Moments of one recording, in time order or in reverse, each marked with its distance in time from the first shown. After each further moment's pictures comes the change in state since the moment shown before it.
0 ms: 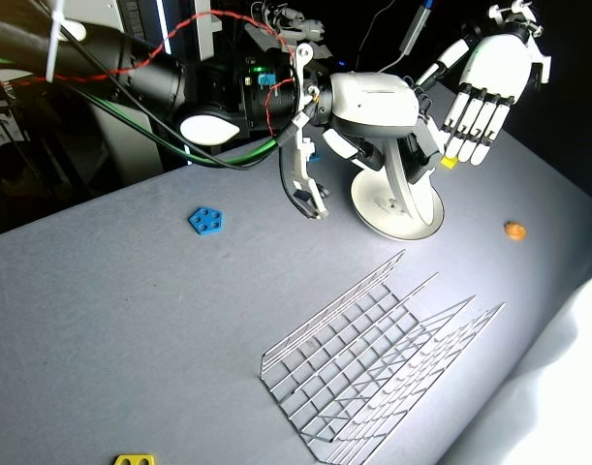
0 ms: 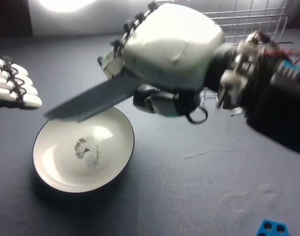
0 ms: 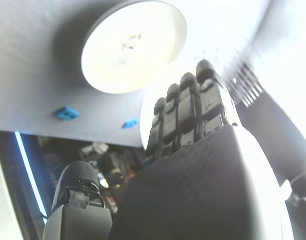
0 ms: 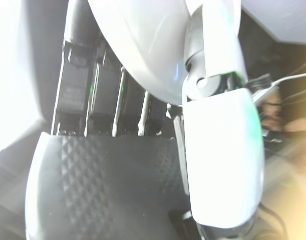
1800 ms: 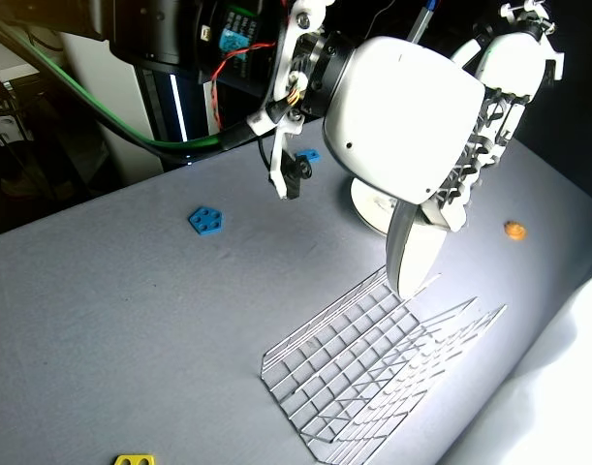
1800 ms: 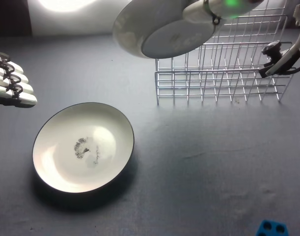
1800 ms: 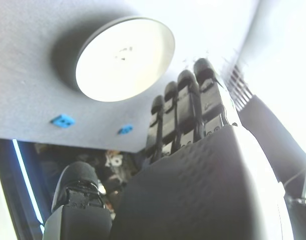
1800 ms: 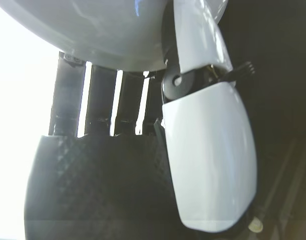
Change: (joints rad) left arm -0.060 -0.017 0.034 0.097 -0.014 -0.047; right arm 0.290 0.183 0.026 0.919 -0.146 -0.157
